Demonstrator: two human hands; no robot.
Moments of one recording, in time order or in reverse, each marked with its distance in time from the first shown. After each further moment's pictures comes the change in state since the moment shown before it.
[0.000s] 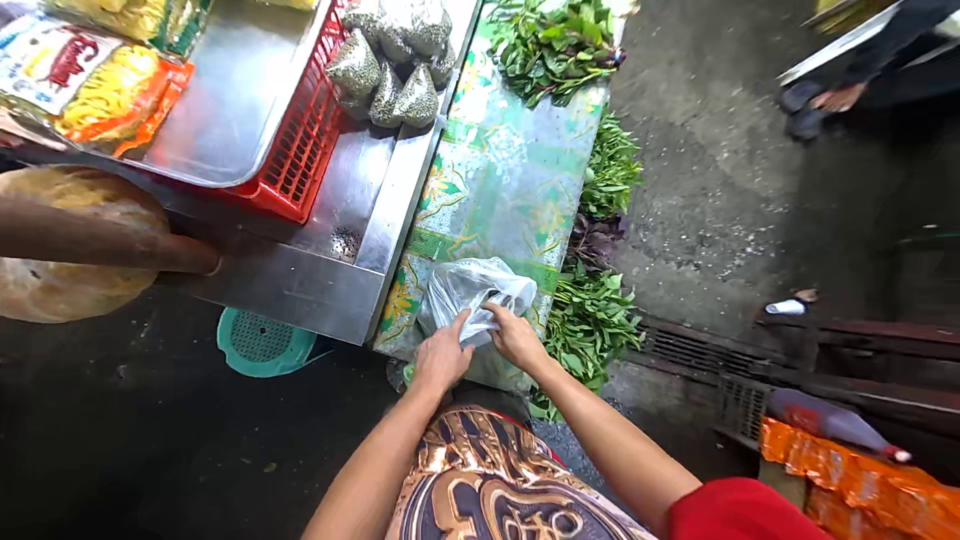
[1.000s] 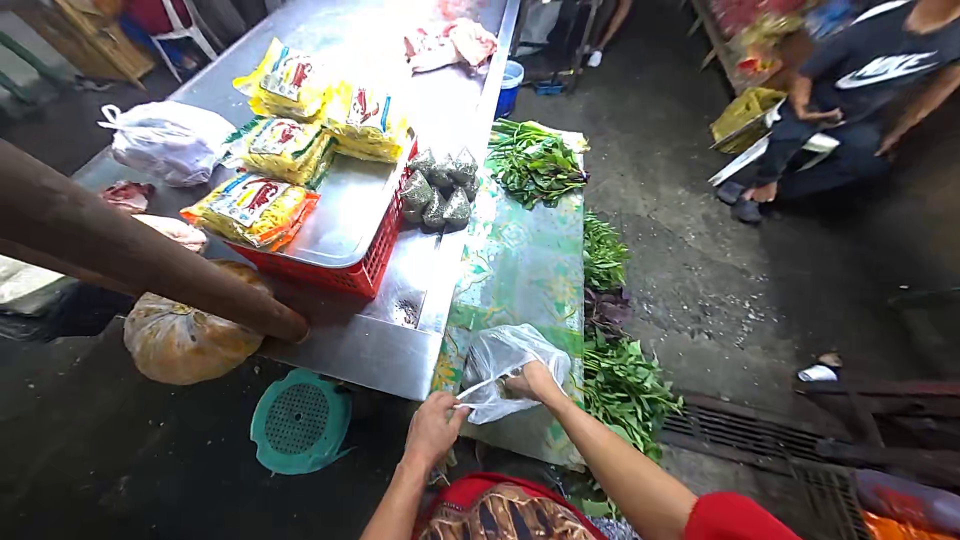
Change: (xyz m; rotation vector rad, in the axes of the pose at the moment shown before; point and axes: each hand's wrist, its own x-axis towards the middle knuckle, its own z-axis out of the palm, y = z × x) left_hand -0.055 -0.131 -0.046 -0.221 0.262 0.298; right_hand 0.034 -0.079 -0.010 0.027 -0.090 0.475
